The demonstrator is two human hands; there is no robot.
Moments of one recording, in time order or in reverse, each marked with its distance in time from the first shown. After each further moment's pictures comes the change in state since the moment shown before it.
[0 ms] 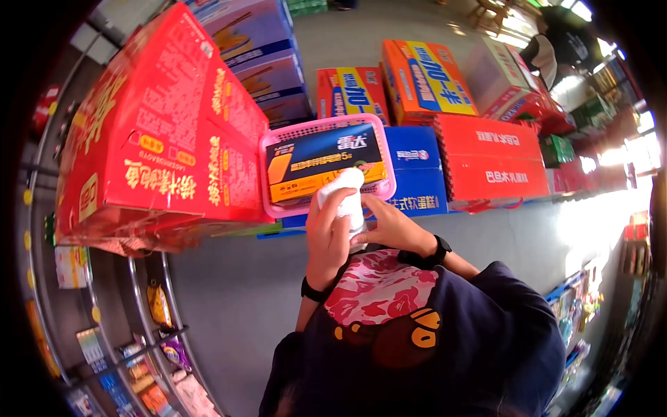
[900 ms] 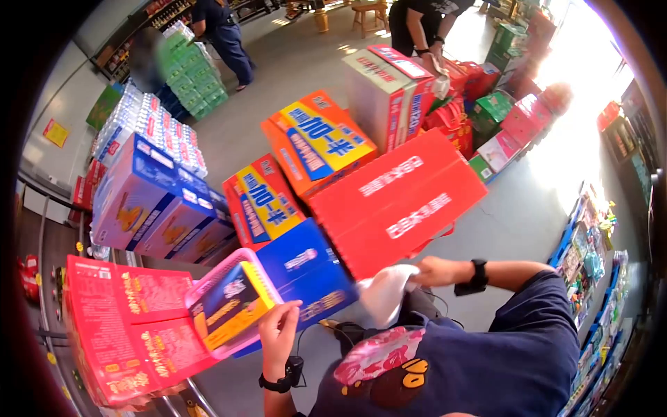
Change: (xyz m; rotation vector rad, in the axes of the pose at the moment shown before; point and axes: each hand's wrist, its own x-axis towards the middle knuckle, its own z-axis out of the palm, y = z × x) left_hand 0.041 0.007 0.160 0.092 -0.288 -0.389; right_hand -0.227 0.139 -0.262 0.070 0.045 0.340
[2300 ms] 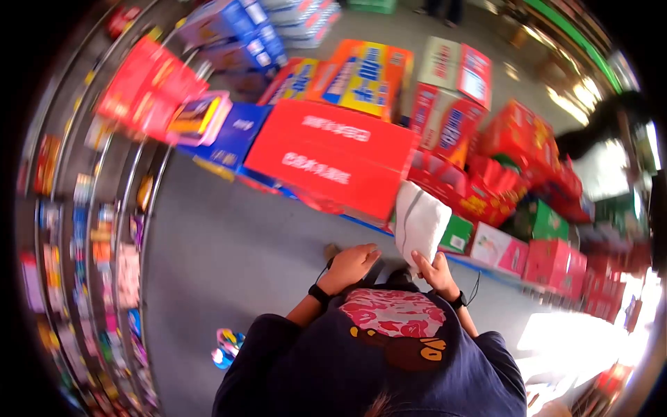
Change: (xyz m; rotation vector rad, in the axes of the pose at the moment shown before) left_hand -0.014 0.132 0.537 0.255 0.103 -0.265; right_hand -0.127 0.218 -0.283 0.272 -0.232 -0.015
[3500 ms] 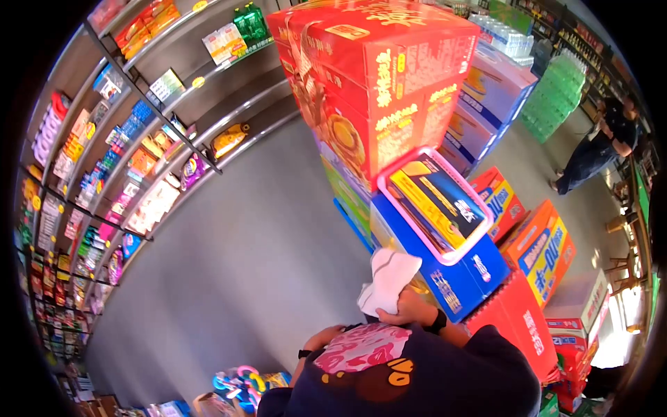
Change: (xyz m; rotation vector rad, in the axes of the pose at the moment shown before) left_hand -0.152 -0.524 -0.305 -0.788 0.131 -0.488; right_hand 0.428 -0.207 0.571 -0.410 -0.816 -1.160
